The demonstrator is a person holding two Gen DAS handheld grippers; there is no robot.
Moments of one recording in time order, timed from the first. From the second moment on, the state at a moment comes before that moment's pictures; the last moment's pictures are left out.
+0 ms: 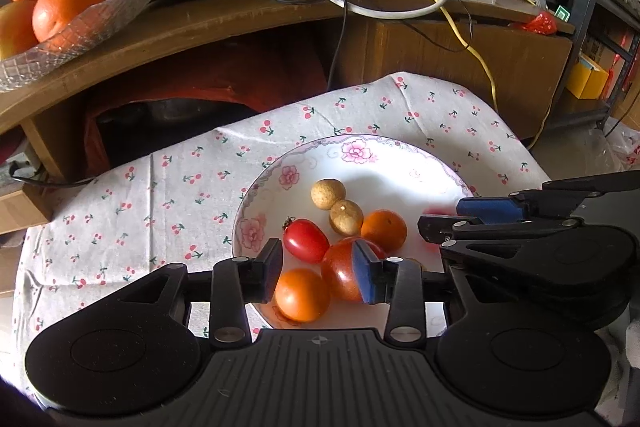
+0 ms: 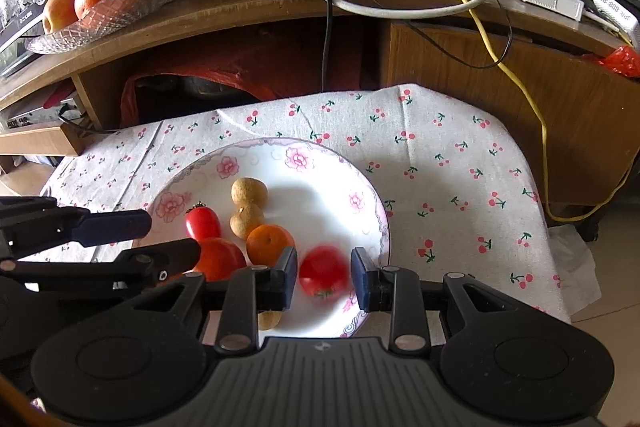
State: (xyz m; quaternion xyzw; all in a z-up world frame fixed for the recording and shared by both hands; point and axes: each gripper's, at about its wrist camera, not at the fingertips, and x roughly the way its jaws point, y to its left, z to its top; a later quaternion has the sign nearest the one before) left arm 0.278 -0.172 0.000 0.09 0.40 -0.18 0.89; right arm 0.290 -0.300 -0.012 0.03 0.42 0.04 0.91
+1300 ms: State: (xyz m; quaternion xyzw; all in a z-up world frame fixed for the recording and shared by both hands) left arm 0.239 -0.116 0.015 0.08 0.41 -0.19 0.89; right arm 0.198 -0.248 0.008 0.00 0.42 0.13 0.90
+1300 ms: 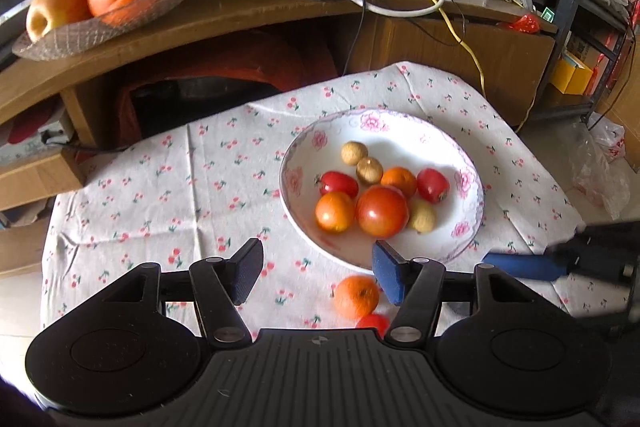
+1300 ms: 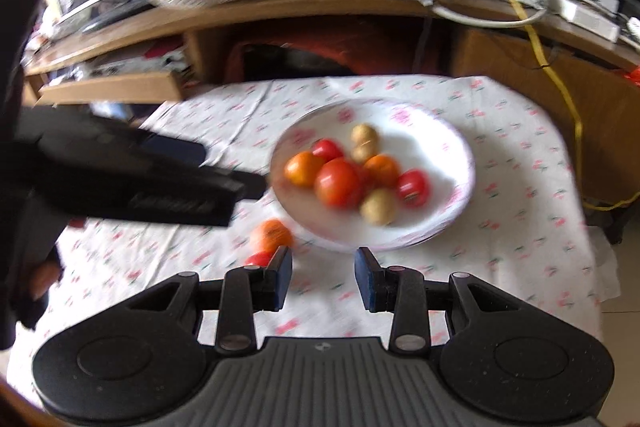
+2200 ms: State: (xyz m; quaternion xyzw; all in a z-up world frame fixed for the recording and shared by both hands) left arm 0.247 -0.111 -0.013 0.06 0.45 -0.23 0.86; right arm 0.202 -0.223 -0.034 -0.01 0.47 0.17 0.87
